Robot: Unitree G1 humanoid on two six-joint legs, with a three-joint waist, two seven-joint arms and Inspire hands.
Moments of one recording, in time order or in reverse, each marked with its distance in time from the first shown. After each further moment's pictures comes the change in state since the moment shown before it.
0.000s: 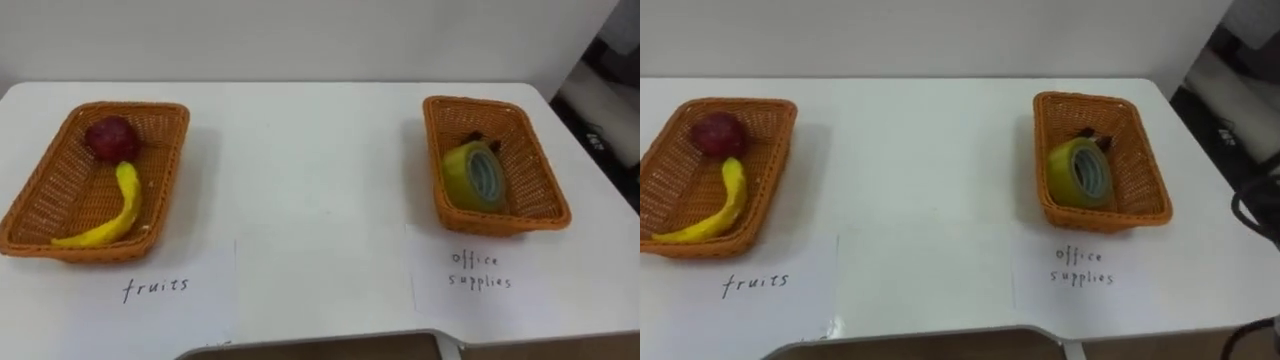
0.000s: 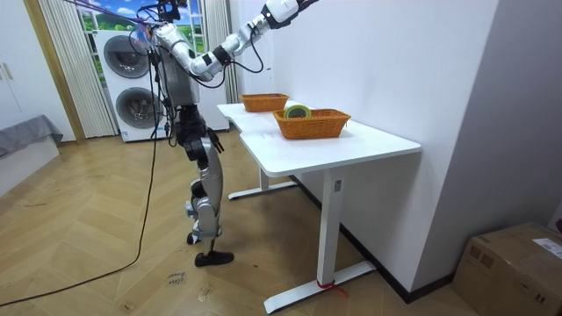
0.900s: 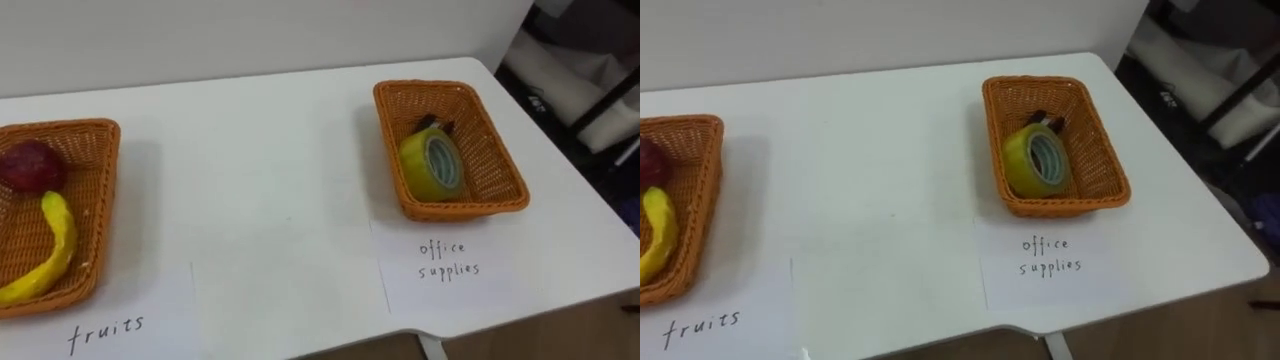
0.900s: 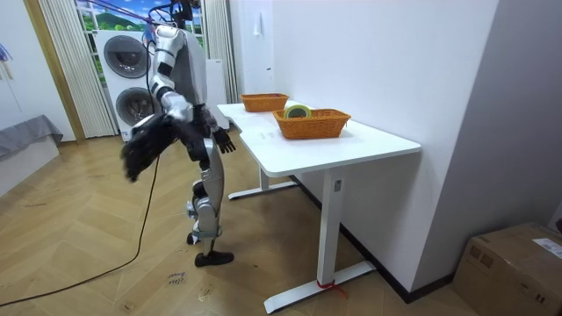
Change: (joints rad) left arm 0.028 -0.001 0.008 0.012 -0.001 -0.039 0.065; right arm 0.581 0.244 -0.300 0.578 0.178 -0.087 -0.516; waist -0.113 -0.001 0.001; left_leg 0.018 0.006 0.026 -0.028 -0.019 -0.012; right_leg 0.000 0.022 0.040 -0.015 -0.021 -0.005
